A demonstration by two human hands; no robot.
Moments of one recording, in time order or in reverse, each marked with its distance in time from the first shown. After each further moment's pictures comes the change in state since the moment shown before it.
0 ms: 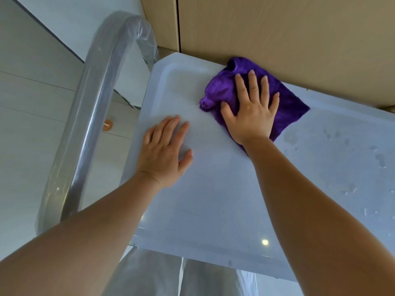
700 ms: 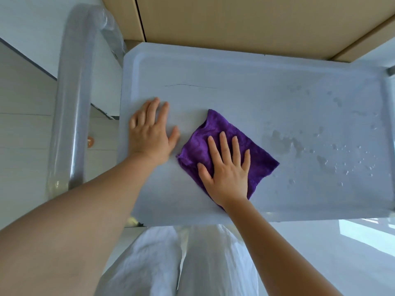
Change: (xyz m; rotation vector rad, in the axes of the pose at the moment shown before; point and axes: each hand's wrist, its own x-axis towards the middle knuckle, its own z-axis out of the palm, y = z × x) left_hand 0.005 0.003 -0.005 -0.050 -0.086 -0.027; right_hand -0.194 -0.025 0.029 0.001 -0.009 0.121
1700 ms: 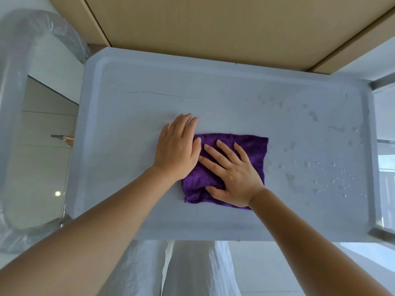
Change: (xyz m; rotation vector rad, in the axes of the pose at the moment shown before) left_hand 0.009 0.134 0.010 -0.275 -0.023 0.133; right_hand 0.041 0.140 -0.025 -0.031 -0.083 -0.651
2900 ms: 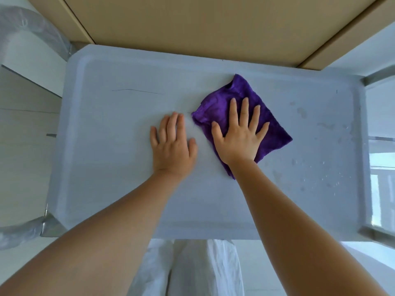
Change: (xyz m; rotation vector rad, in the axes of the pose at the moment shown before) left_hand 0.003 0.027 0.040 0.263 0.082 -0.251; right_hand 0.049 0.037 -0.019 0.080 0.060 0.822
